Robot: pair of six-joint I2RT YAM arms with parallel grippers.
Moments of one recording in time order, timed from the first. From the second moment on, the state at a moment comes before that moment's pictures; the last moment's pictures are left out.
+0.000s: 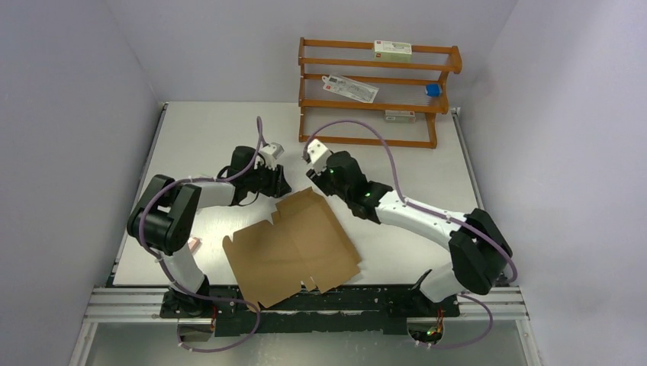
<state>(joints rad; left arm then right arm) -0.36 1.76 0.78 0.31 0.47 -0.10 0.83 1.48 0.94 0.10 0.27 -0.36</state>
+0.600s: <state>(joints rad) -0.36 1.73 0.79 0.30 0.47 -0.17 0.66 1.47 0.83 -0.22 -0.17 0.13</state>
